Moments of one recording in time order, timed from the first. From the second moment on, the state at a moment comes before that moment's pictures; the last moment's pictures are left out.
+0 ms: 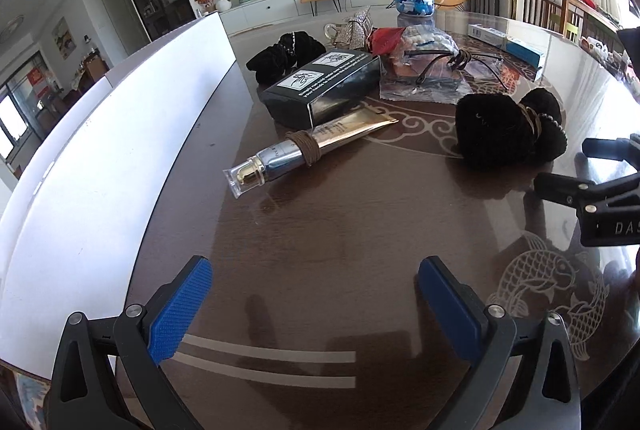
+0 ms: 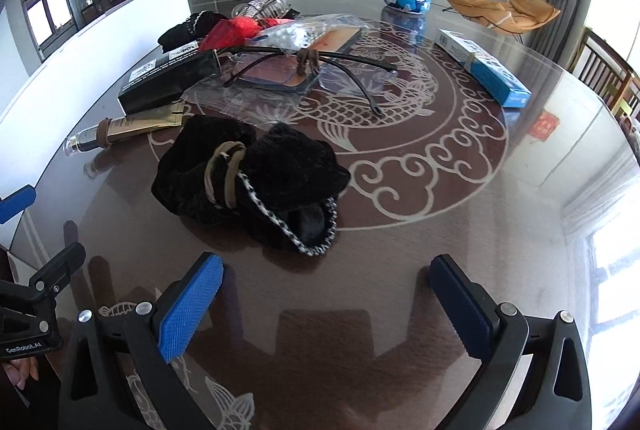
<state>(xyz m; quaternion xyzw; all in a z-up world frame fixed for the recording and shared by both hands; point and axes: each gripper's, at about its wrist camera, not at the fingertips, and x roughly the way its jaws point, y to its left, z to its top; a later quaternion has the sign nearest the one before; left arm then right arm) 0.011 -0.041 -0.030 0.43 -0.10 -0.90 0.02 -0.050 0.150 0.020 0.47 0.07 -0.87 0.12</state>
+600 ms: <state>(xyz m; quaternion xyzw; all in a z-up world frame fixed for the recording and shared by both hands) -0.098 -0.047 -0.029 0.48 -0.16 -0.86 -0.11 -0.064 0.145 0.018 0.45 0.07 -0.88 0.12</state>
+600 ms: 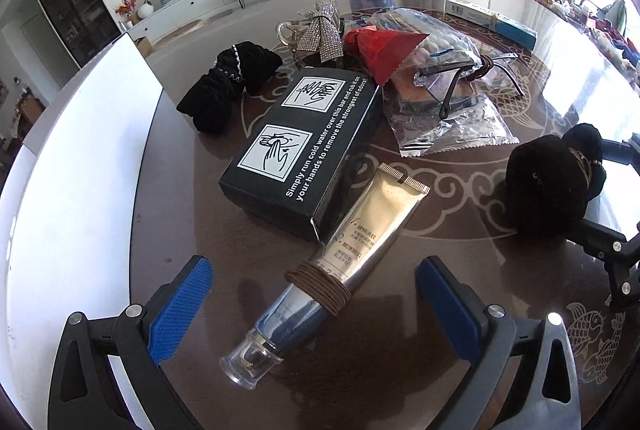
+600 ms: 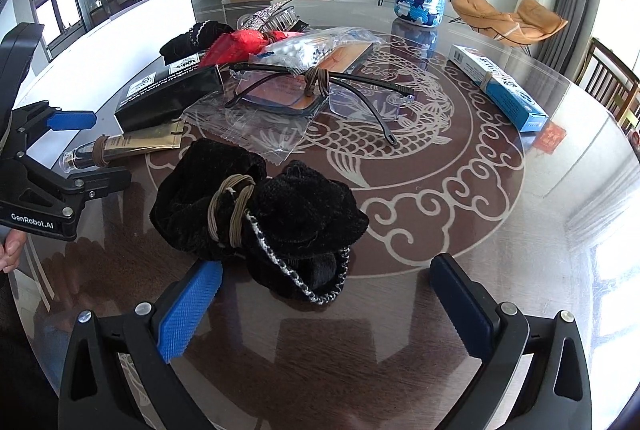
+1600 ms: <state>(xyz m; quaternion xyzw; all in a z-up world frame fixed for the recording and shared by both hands) -0.095 -0.046 -0.038 0.46 -0.09 -0.87 -0.15 -0.052 0.161 0.019 0.45 0.07 -0.88 0.13</state>
